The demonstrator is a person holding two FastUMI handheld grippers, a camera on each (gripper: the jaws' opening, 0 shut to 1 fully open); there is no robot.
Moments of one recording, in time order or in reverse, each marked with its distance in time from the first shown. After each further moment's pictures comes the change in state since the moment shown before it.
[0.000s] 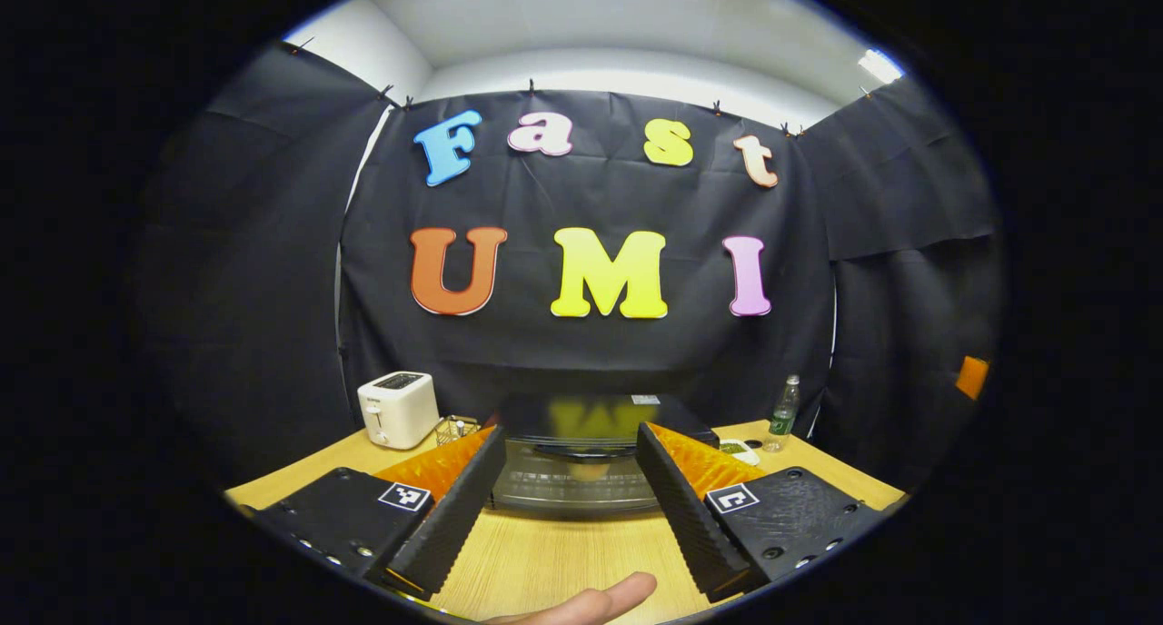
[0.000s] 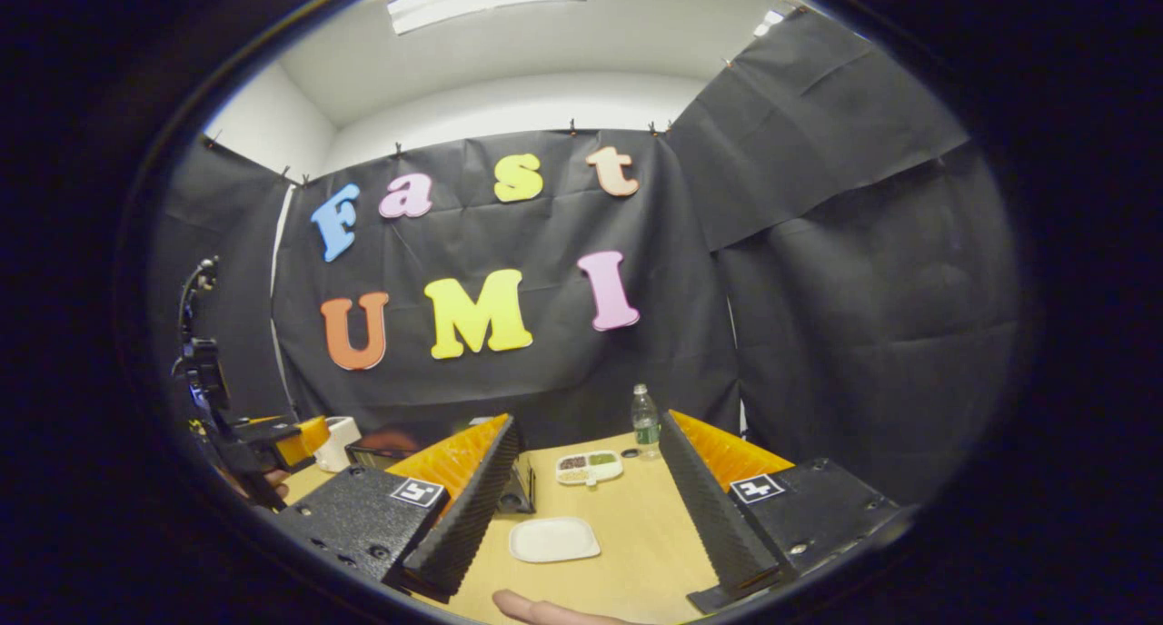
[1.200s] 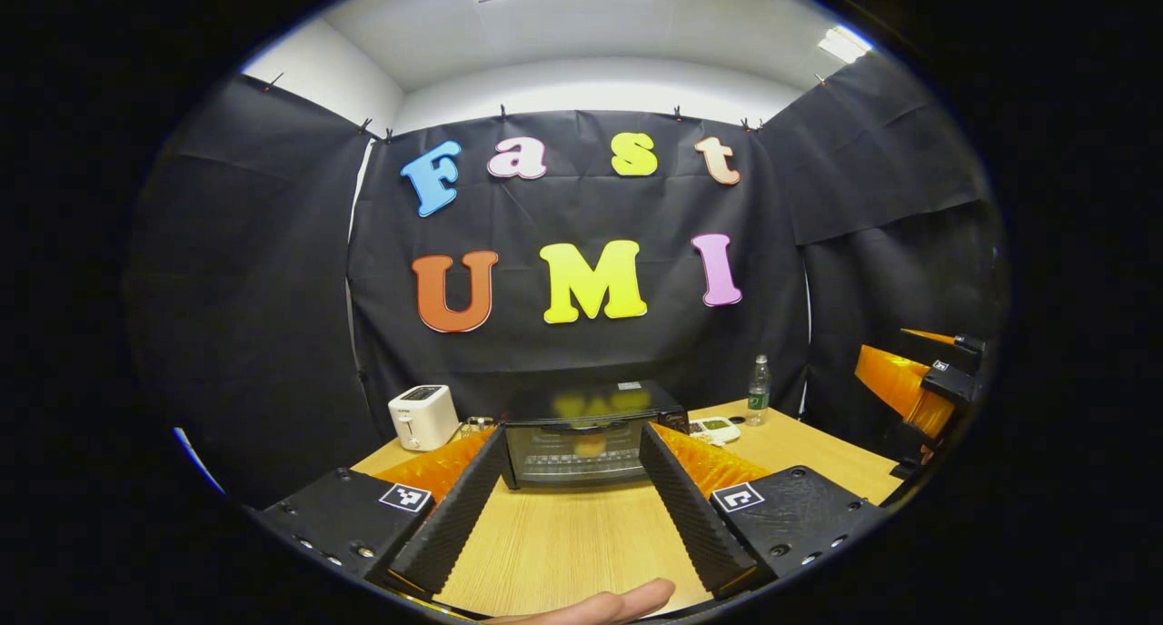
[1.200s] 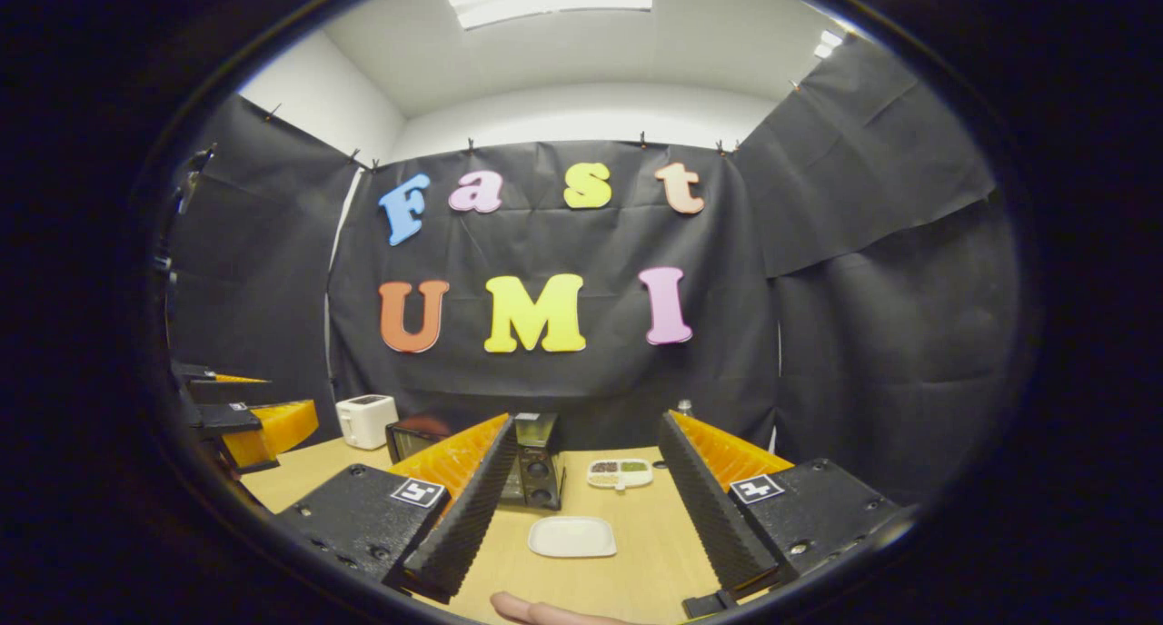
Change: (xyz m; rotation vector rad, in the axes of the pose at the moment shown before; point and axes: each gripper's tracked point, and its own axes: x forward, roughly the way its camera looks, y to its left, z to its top) left arm -0.101 -0.011 0.000 0.116 0.039 -0.033; right arm -0.022 0.046 -0.004 -0.150 -0.008 0.180
